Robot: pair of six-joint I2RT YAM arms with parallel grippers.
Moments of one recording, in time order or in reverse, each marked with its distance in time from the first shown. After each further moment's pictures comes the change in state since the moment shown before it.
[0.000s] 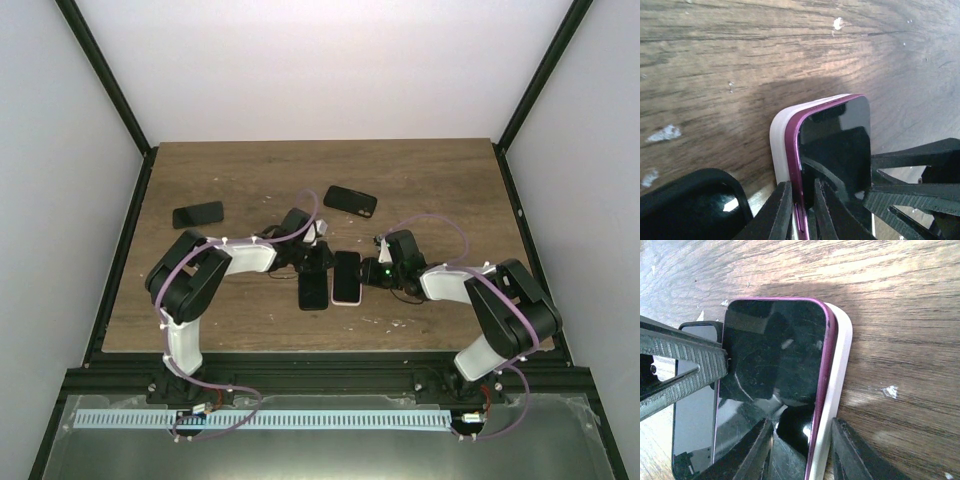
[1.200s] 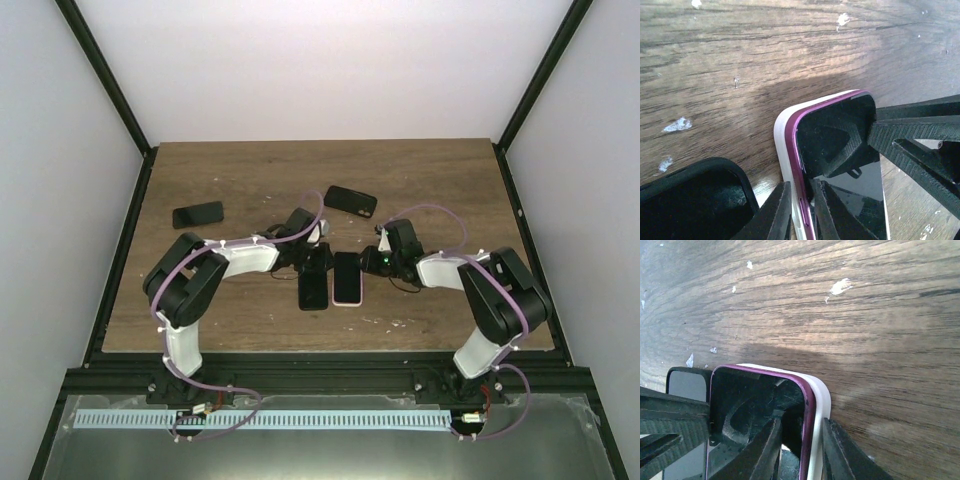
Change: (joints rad) left arm -0.032 -0.037 0.034 -0.113 -0.107 0.056; right arm -0.044 0.082 0.105 -0.035 0.040 -0.019
